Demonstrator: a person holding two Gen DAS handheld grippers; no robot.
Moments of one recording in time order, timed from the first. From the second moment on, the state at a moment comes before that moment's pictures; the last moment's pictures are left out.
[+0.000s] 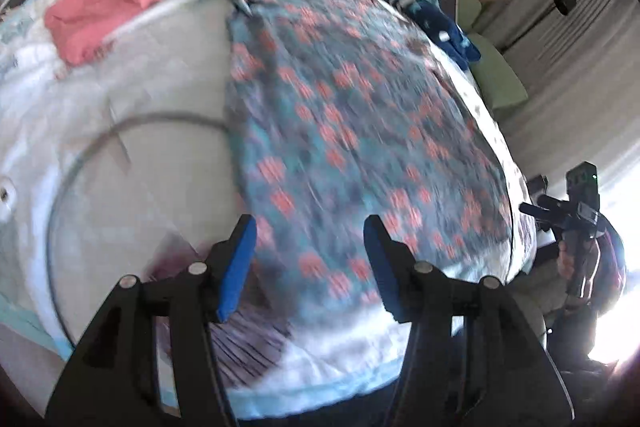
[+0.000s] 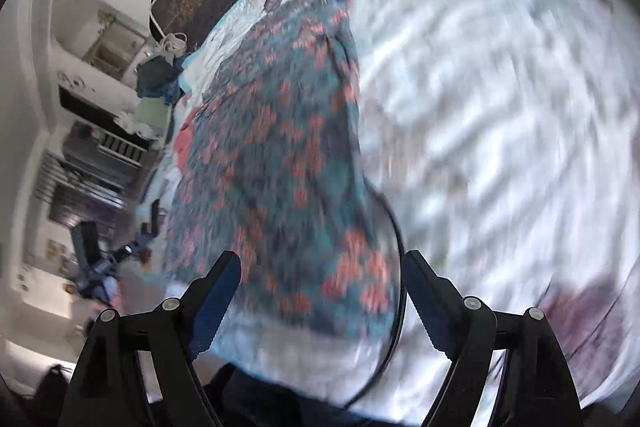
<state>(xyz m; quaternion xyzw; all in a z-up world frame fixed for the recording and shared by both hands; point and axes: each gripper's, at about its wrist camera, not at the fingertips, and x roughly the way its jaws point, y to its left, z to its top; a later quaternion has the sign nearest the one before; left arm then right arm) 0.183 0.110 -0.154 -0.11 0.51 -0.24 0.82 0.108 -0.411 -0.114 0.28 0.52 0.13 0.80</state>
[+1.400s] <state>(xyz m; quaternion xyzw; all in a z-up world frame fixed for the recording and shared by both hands) 0.174 0.176 -0.233 -0.42 0.52 -0.27 0.69 0.092 -0.407 -0.169 0.35 0.52 0.25 0.73</state>
